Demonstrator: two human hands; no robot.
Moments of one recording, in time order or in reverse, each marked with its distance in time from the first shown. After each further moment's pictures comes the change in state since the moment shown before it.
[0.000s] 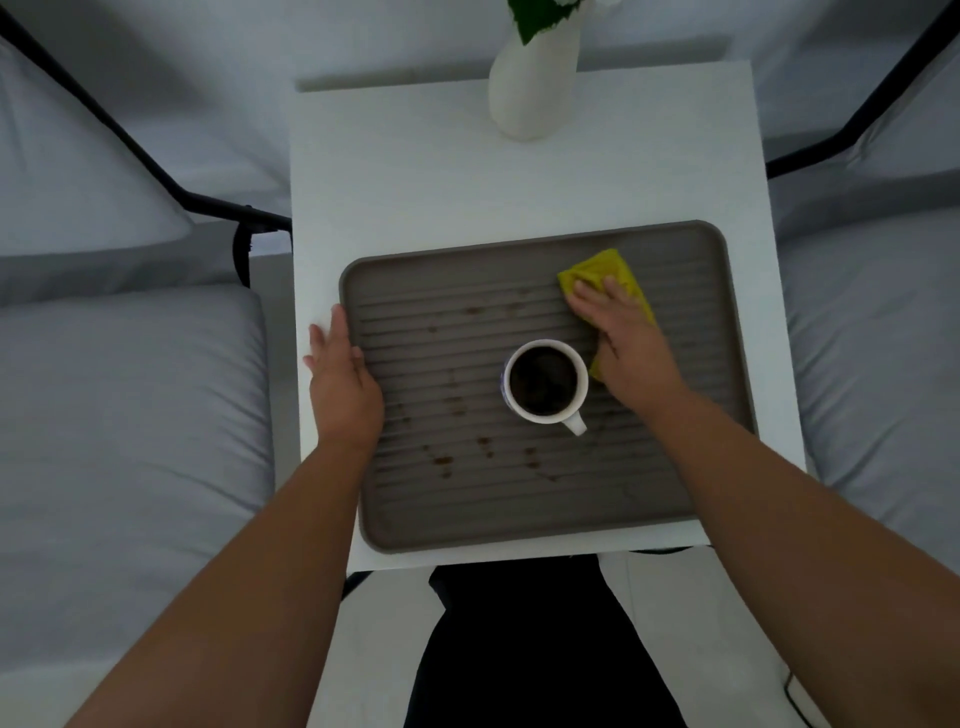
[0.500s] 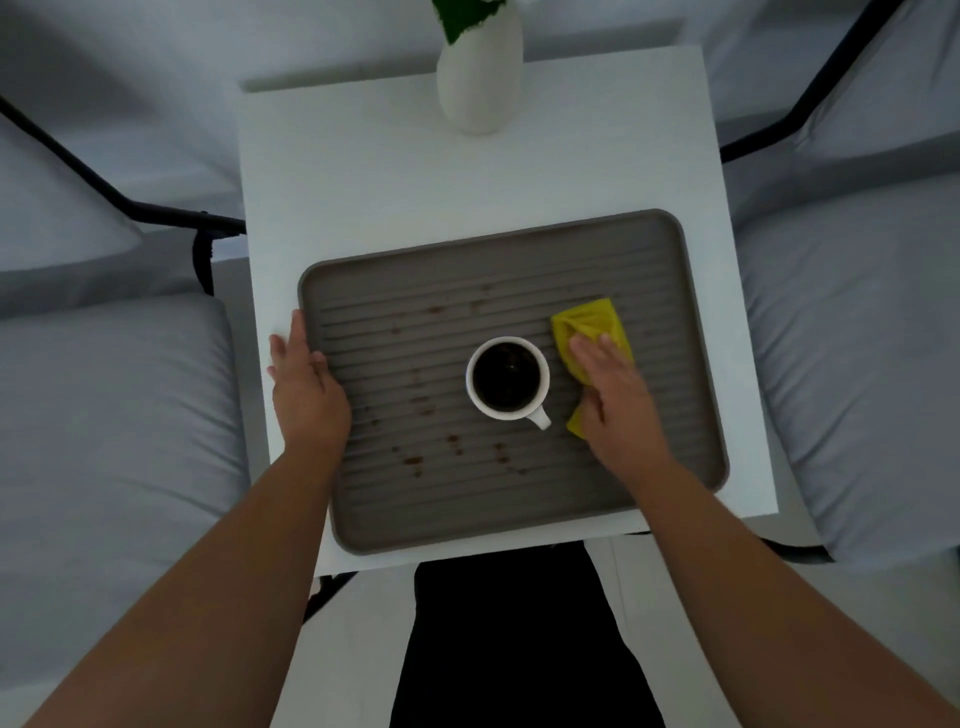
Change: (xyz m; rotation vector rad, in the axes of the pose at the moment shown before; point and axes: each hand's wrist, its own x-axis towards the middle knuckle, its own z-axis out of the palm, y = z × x) left_hand 0.001 0.007 0.001 0.028 0.014 -0.048; right_hand -0.077 0.000 0.005 -0.005 0.057 0.140
